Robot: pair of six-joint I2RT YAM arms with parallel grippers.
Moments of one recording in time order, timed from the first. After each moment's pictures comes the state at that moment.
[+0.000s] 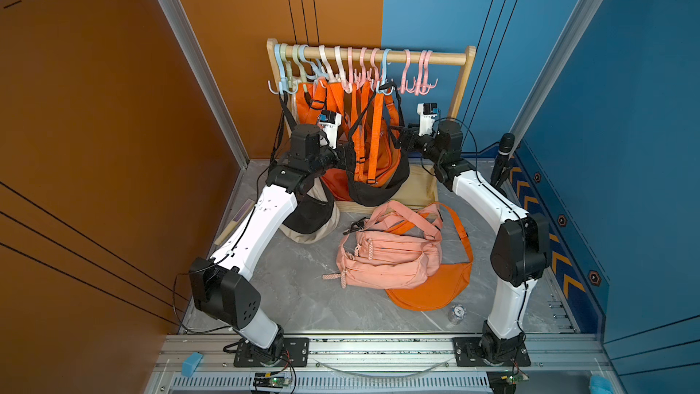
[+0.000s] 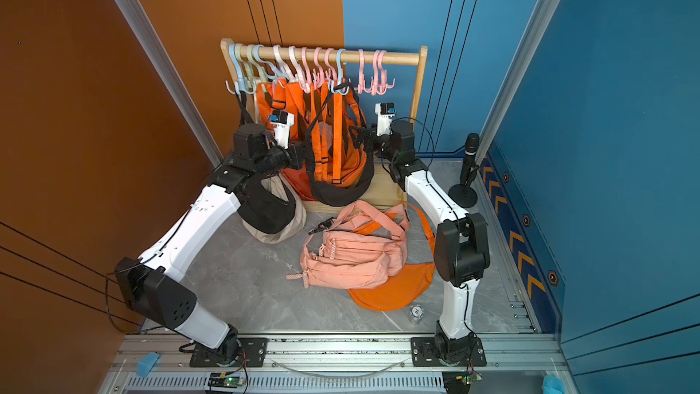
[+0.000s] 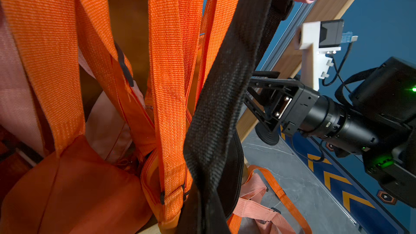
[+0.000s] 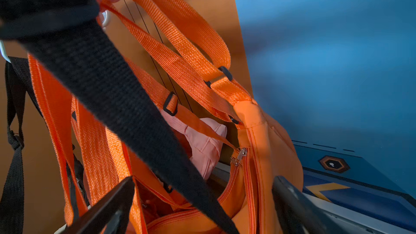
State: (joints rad) left arm -0.35 1.59 1.62 -0.30 0.27 -0.26; right arm 0.30 1.96 1.75 0.19 -0.33 0.31
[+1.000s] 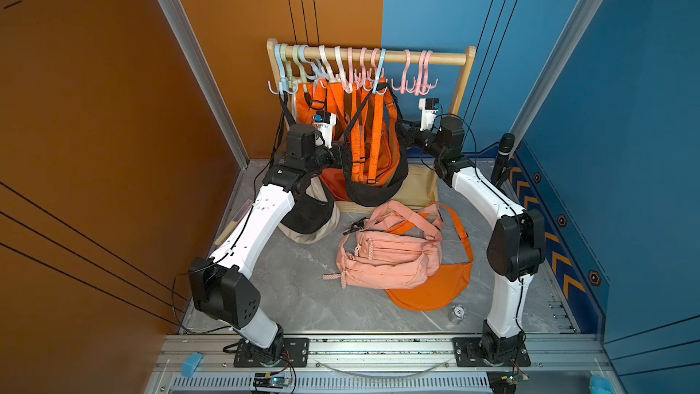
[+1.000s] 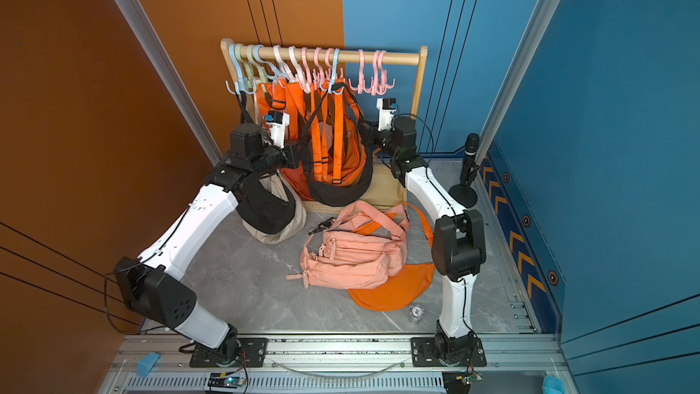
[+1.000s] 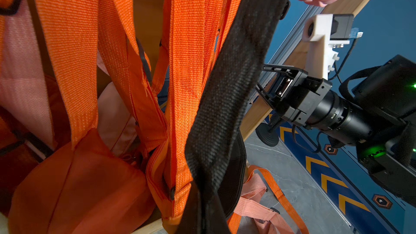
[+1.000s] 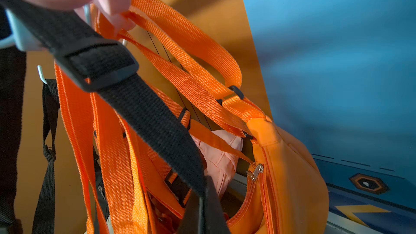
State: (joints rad) left arm -0.32 1.60 1.63 -0.31 0.30 -0.28; right arm 0.28 1.97 1.76 0.24 -0.42 0.41
